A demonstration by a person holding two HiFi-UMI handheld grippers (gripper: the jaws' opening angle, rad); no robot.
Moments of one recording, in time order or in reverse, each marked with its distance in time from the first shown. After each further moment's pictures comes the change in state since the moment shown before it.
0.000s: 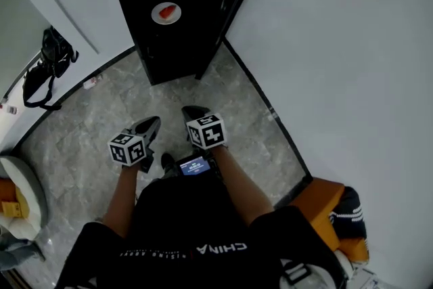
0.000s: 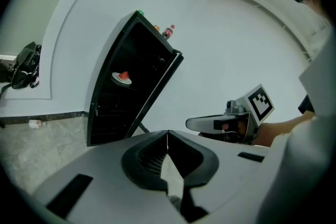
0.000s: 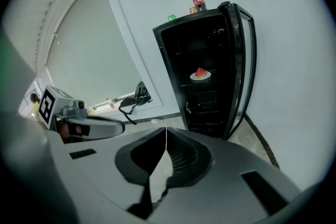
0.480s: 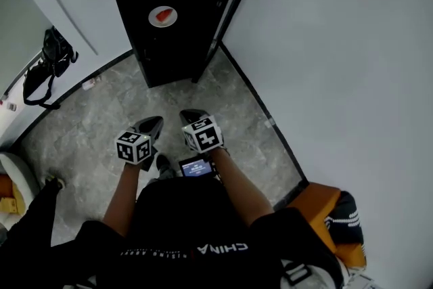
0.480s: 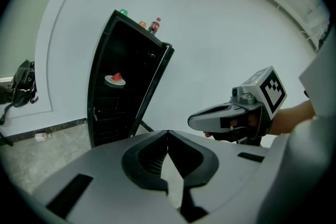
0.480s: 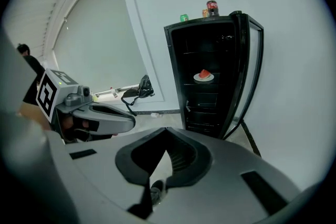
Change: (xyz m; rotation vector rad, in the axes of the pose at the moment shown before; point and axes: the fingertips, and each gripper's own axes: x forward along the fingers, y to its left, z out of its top) left arm 0.018 -0.040 -0.008 0.114 0.048 0.055; right arm -0.032 -0.003 -0.011 -0.143 0.044 -0.003
